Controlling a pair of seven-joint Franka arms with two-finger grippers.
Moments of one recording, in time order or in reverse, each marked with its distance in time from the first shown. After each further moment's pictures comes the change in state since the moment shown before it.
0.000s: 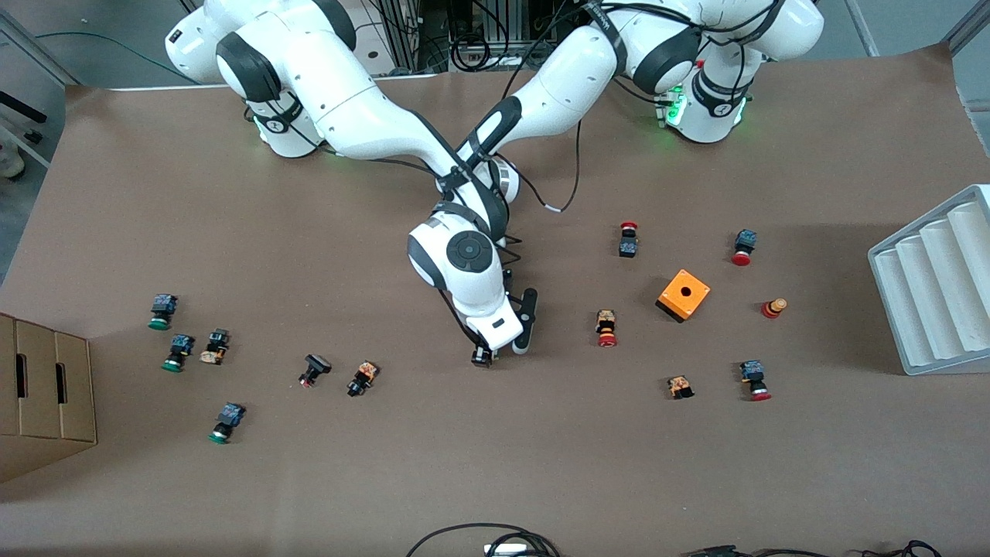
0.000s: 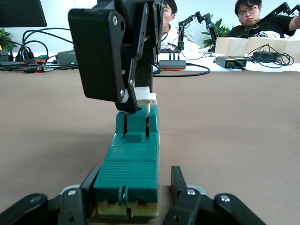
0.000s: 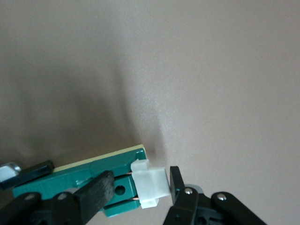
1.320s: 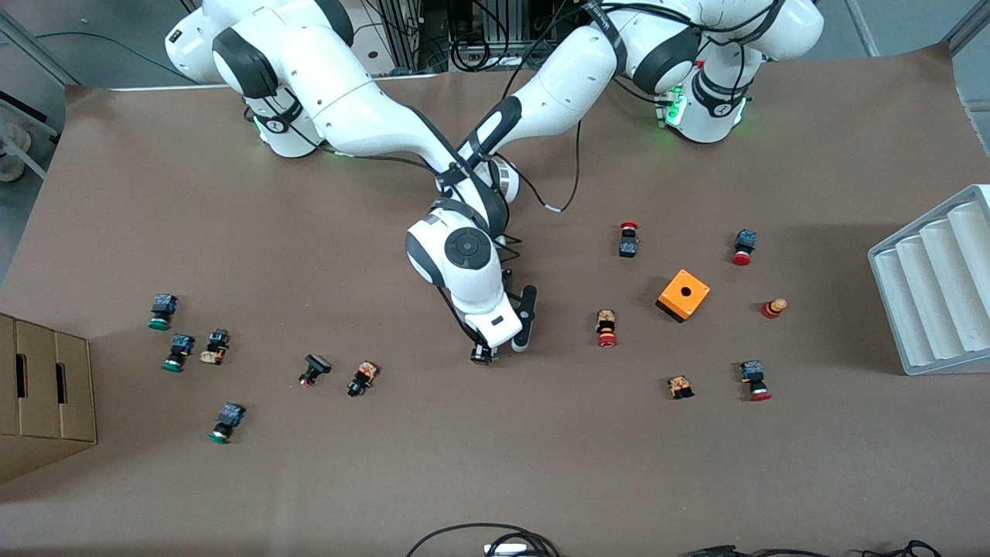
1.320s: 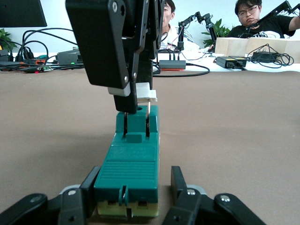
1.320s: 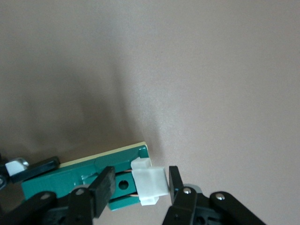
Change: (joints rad) left arm 0.000 0.000 0.000 0.000 0.001 0.000 0.000; right arm 0.000 -0.025 0.004 -0.023 0.000 -0.003 -0.004
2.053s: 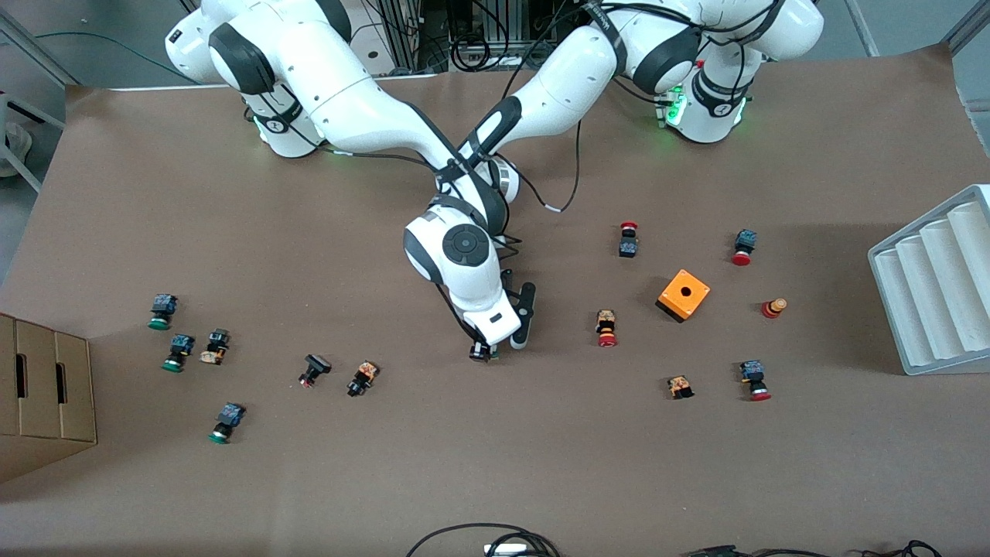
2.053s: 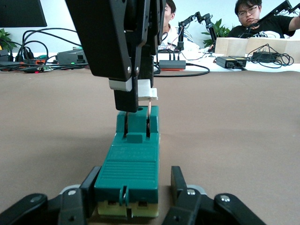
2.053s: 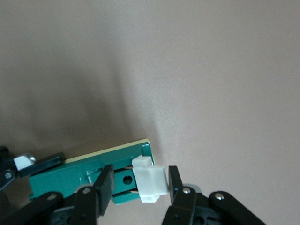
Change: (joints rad) left arm 0.000 0.000 0.000 0.000 0.000 0.000 0.000; right arm 0.000 -0.022 0.003 -0.023 0.000 0.000 -0.002
